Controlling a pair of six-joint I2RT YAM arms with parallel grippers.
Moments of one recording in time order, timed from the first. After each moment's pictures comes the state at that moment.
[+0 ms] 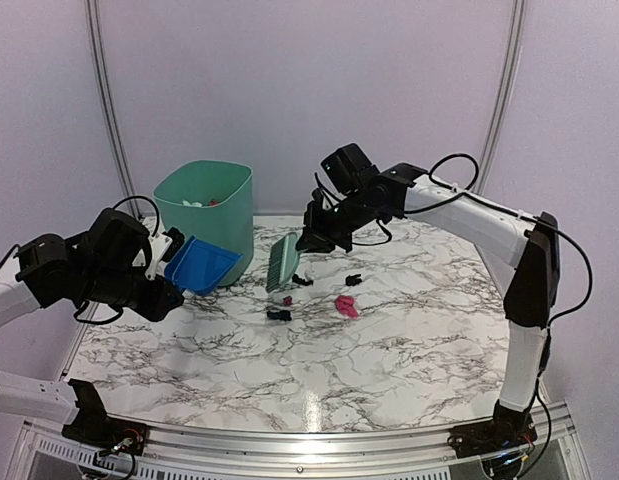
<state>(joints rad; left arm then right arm) -0.82 0.98 1.01 -0.93 -0.16 -0.28 0.77 1.96 1.88 -0.79 -0.28 0.86</state>
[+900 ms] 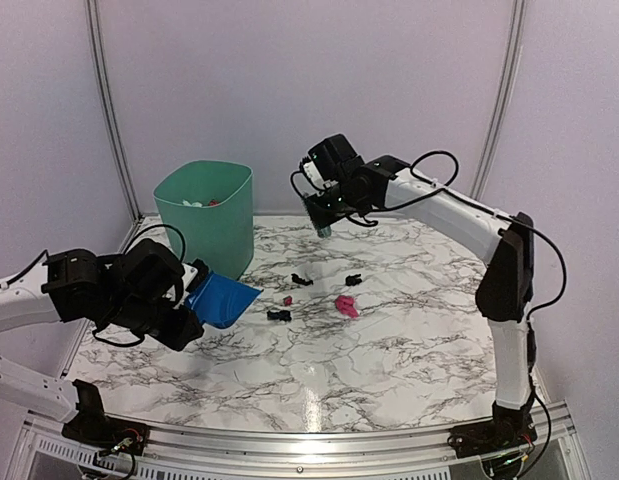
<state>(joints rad) -1.02 1.06 0.97 -0.92 -0.18 -0.49 0.77 2.09 2.14 -0.80 0.32 0.07</state>
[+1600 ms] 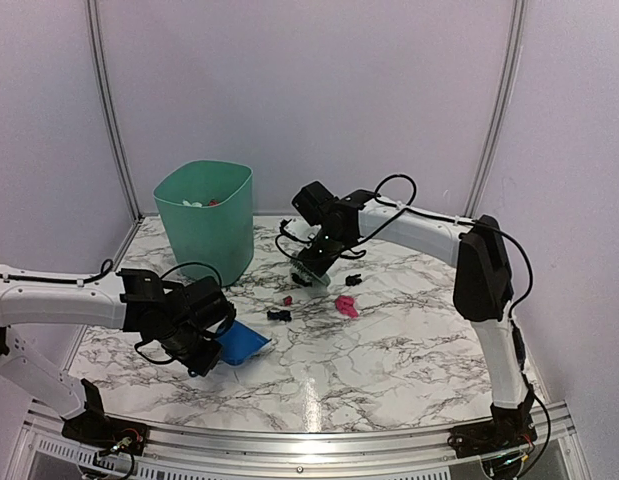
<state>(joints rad) -1.04 1.37 0.90 -0.86 -0.16 -0.48 0.79 2.25 2.06 -0.87 0.17 -0.18</state>
